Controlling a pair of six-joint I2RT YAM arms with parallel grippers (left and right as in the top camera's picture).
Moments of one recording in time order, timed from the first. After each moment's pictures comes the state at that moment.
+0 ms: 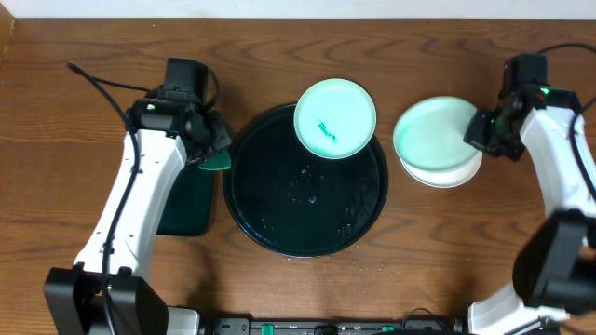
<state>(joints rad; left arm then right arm) -0.12 1.57 1.34 -1.02 -0.03 -0.51 -0.14 1.80 1.40 -0.99 0.04 0.38</state>
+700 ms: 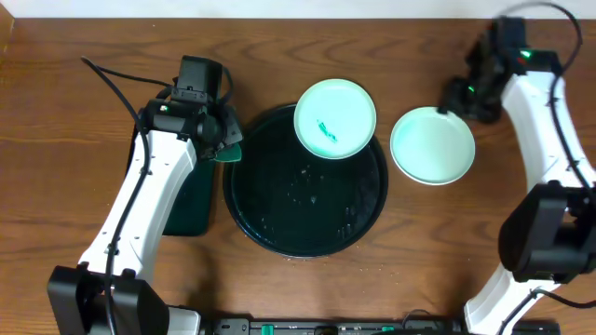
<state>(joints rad) -0.17 1.57 1.34 -0.95 -0.03 -0.51 0.01 1.93 1.72 -1.03 -0.13 0.18</state>
